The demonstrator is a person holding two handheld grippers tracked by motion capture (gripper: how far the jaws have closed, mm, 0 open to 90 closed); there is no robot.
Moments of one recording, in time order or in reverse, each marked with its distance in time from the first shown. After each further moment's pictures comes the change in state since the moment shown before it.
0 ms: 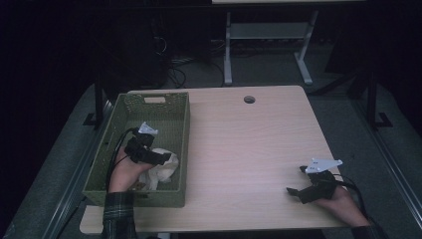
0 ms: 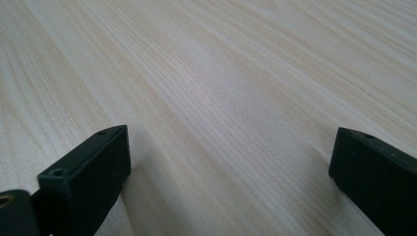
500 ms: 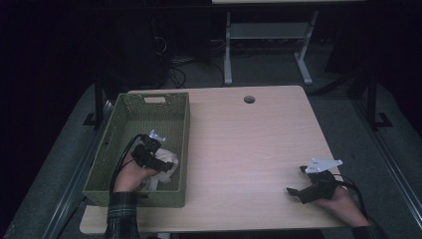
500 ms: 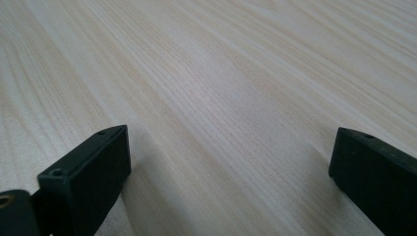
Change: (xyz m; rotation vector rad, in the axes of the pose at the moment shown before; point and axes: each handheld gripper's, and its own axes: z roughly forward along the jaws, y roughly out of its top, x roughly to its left) left arm -0.006 -0.010 0.029 0.155 -0.034 0.023; right arm 0.000 0.000 0.000 0.000 0.001 -0.001
